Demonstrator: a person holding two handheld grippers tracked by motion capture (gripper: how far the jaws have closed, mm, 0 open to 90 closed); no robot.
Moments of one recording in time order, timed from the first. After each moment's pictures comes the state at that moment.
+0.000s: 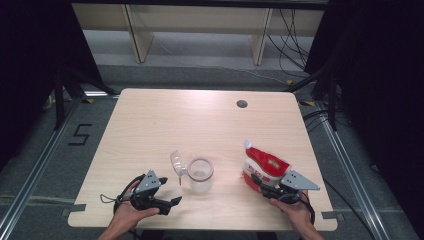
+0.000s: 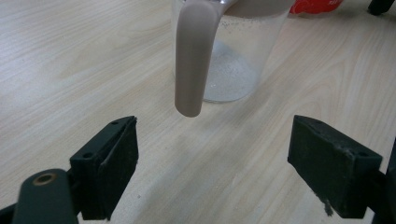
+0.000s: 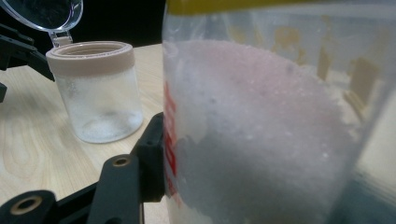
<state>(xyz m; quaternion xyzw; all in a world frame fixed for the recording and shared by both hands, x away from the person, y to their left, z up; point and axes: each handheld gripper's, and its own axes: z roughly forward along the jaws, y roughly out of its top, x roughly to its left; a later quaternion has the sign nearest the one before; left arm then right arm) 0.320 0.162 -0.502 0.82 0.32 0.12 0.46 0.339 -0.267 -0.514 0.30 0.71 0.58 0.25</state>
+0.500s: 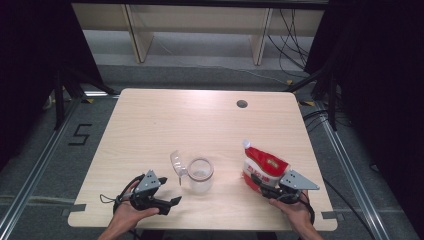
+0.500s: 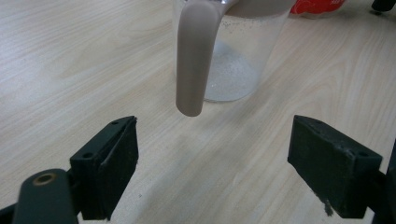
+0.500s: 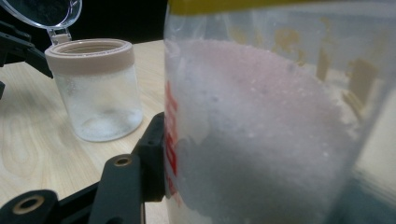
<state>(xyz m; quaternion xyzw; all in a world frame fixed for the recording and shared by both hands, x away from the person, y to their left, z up) 0.319 0.162 -0.502 0.82 0.33 0.12 0.46 0.339 -0.266 -0.511 0.30 0.72 0.57 0.25</state>
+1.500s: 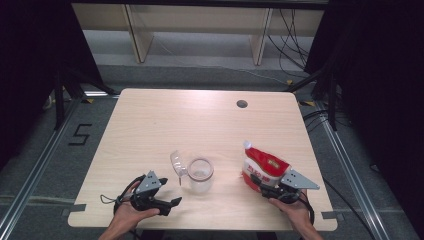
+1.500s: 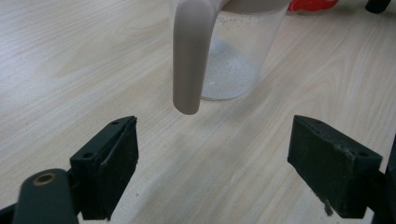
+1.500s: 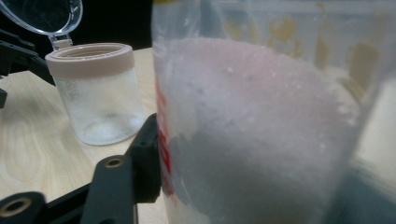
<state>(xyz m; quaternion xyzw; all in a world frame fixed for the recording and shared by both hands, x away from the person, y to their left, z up) 0.319 0.162 -0.503 0.82 0.32 0.12 0.46 0.343 -0.268 -0.517 0.30 0.72 0.59 0.22</state>
